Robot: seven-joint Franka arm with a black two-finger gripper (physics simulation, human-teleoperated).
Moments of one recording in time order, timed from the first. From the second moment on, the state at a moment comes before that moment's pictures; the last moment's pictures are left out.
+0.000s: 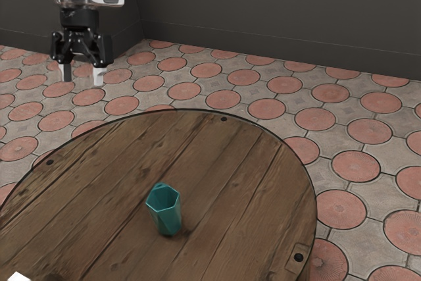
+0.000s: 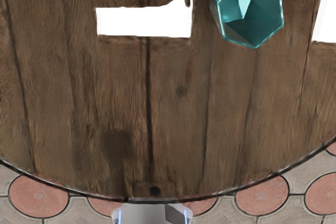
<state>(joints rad) 0.03 0.13 0.05 -1.31 -0.06 1.03 0.02</state>
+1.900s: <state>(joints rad) -0.13 0.24 0.11 -2.03 -0.17 2.03 -0.97</state>
